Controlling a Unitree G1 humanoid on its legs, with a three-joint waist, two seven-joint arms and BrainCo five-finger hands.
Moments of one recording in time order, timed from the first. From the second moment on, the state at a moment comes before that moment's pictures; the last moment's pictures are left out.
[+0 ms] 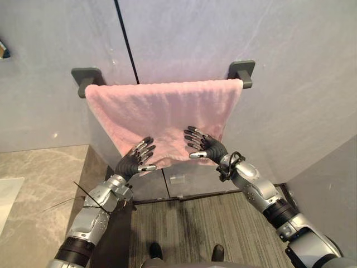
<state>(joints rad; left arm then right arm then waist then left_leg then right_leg) -0.03 0.51 -0.14 0.15 -0.61 -0.08 -0.28 -0.41 -0.36 0.43 0.30 0.68 -0.02 0.25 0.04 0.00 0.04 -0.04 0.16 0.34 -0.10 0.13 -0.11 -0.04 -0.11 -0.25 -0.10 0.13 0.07</state>
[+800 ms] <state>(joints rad) 0.27 0.11 0.24 0.19 -0.48 -0.06 -0.26 0.14 -0.05 -0.29 0.30 0.56 -0.02 0.16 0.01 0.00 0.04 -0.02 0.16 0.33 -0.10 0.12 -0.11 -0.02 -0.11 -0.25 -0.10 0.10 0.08</state>
